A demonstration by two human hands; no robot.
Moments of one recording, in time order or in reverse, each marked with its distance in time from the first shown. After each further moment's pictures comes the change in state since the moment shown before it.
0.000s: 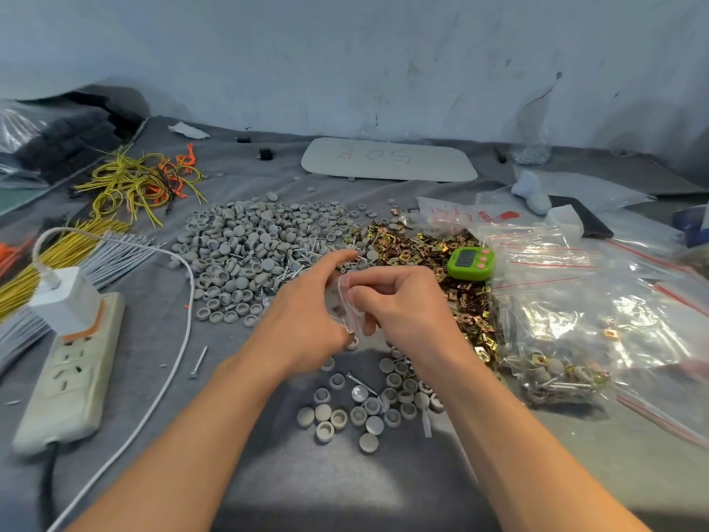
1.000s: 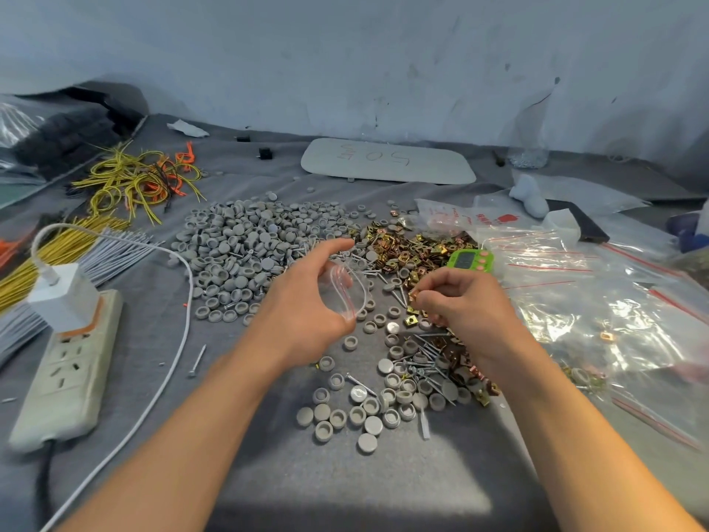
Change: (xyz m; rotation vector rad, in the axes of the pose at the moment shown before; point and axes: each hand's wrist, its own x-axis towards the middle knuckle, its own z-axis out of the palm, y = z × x) left_hand -0.003 0.003 -0.006 -0.096 0.068 0.051; right_hand -0.005 0.010 -0.063 -0.116 0.135 0.173
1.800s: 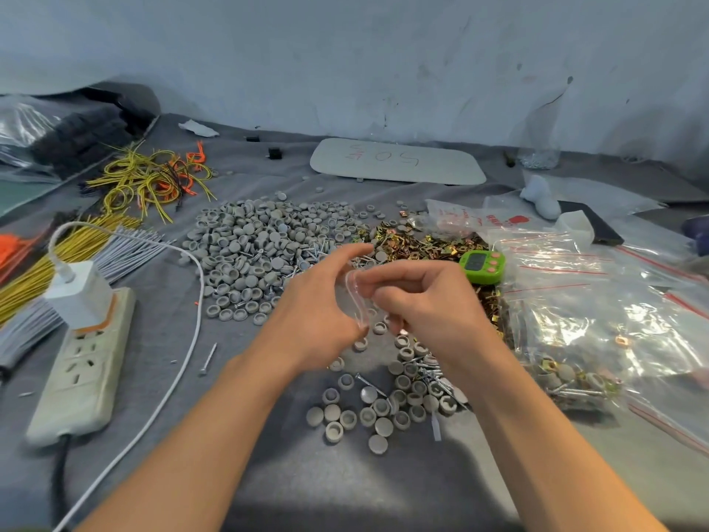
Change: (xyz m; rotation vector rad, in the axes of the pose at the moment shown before) left_hand 0.000 0.006 0.001 0.018 -0.026 0.027; right_hand -0.014 -0.028 0.044 0.199 -0.191 -0.181
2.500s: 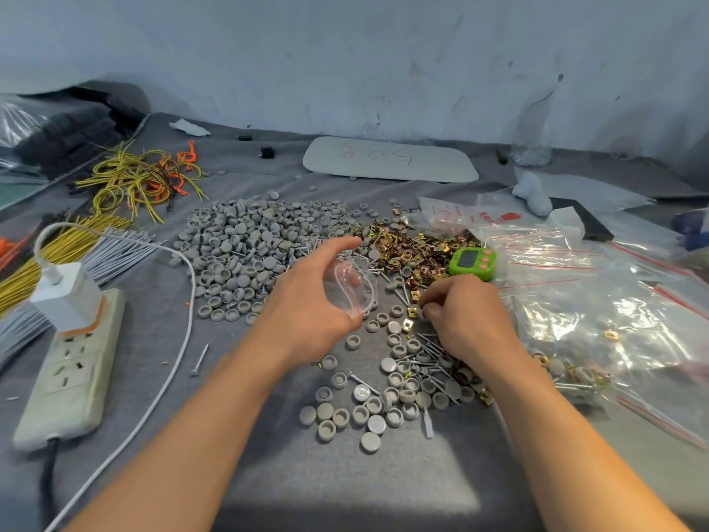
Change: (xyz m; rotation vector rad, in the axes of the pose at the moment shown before) left_hand -0.002 0.000 -0.005 -0.033 0.029 -0.017; right_hand 0.015 0.032 -0.043 -1.001 0.220 0.224
